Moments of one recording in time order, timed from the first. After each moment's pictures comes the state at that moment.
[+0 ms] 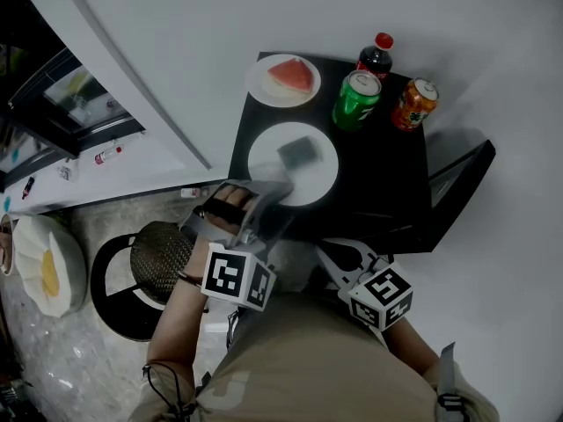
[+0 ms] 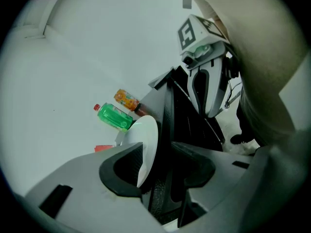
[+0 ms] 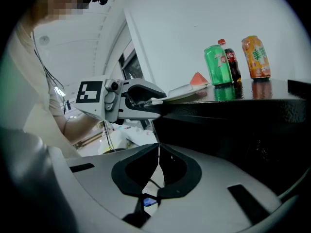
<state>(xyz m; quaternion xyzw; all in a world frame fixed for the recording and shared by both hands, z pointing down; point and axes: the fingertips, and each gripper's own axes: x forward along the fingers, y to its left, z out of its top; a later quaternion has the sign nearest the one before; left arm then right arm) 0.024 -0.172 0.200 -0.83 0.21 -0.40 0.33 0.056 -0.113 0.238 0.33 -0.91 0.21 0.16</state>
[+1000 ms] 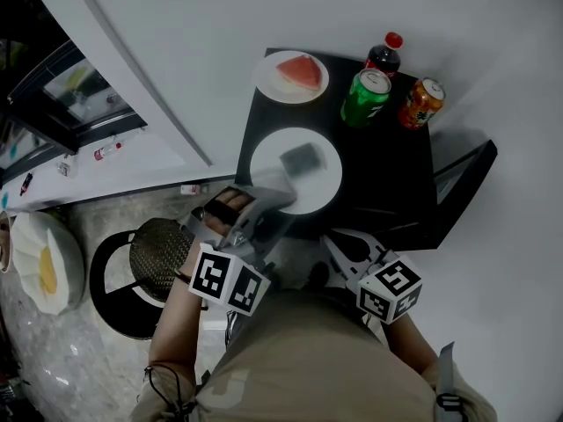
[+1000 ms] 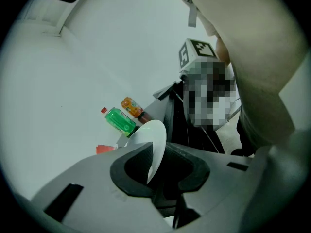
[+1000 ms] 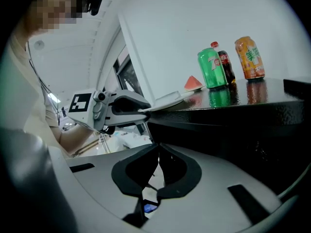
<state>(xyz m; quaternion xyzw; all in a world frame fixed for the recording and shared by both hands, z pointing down) 0.011 -0.155 0.187 -0.87 0.20 -0.33 0.32 0.056 -0.124 0.229 0.36 -0.90 0.23 0.13</state>
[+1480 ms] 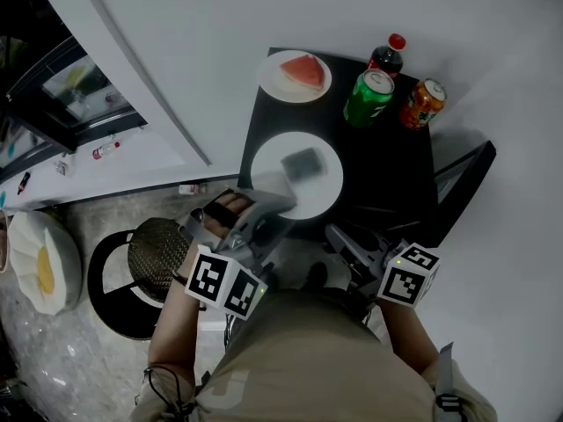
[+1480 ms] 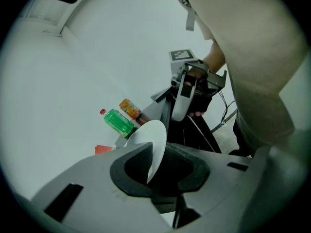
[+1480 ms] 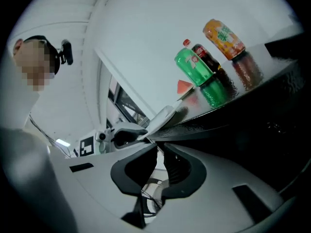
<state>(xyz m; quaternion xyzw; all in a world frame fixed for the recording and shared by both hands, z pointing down) 0.005 -0.145 0.187 -0.87 0.19 -0.32 0.31 0.059 -0.138 0.202 0.33 -0.87 0.38 -0.02</state>
